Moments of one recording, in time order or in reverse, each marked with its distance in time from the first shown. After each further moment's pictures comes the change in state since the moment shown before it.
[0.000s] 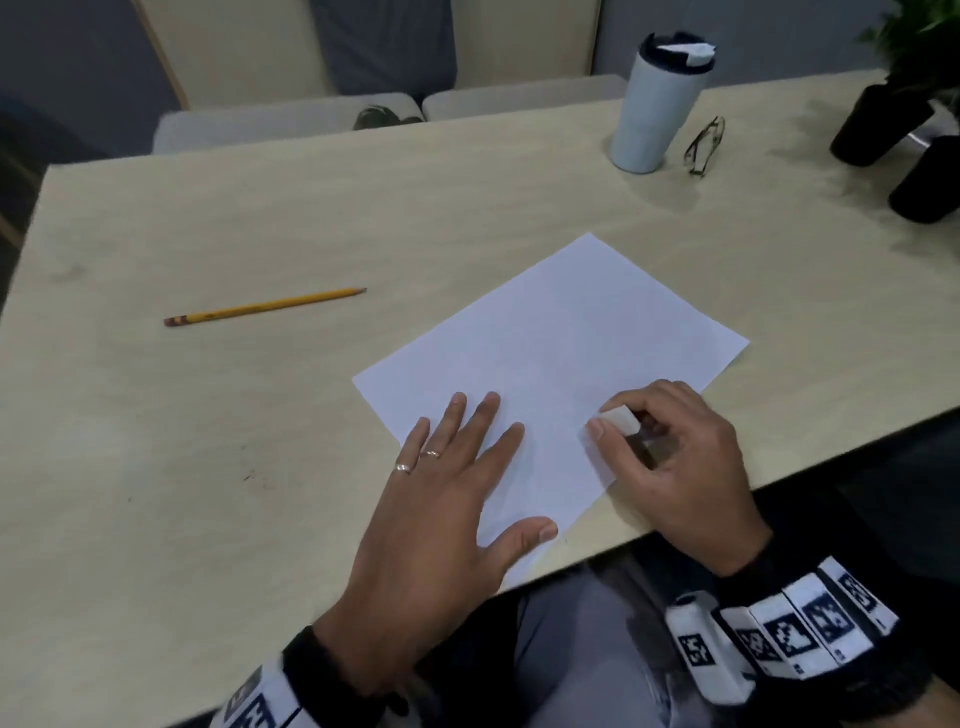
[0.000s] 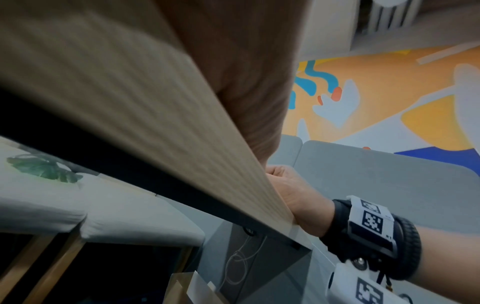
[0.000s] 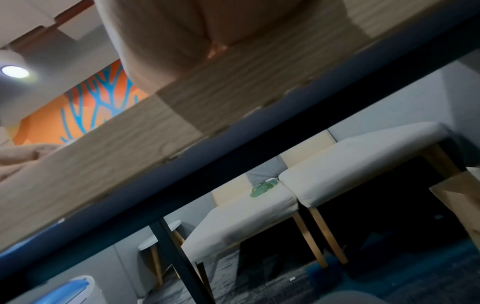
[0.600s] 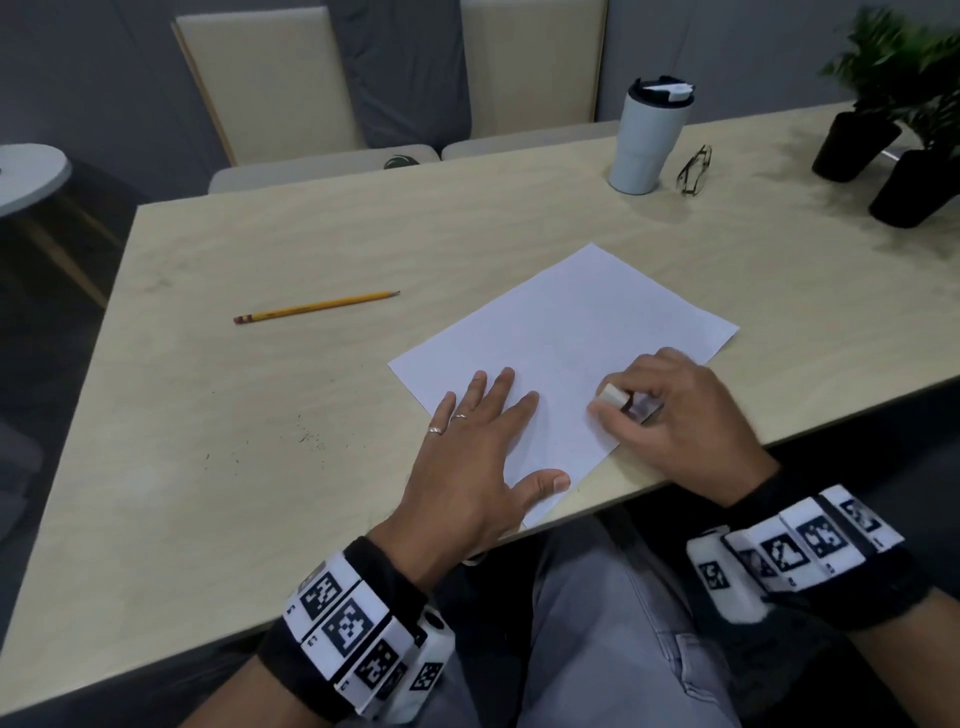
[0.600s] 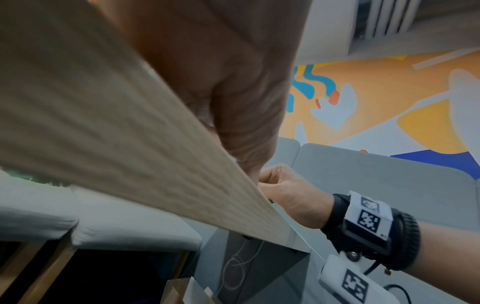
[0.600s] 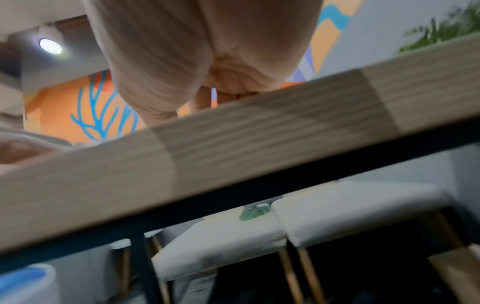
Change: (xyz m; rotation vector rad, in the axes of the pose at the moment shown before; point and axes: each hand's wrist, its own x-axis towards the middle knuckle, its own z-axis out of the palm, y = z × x) left_hand 0.004 0.009 -0.009 -0.059 -0.025 -0.043; right_hand 0.009 -0.016 -0.019 -0.150 -0.215 -0.092
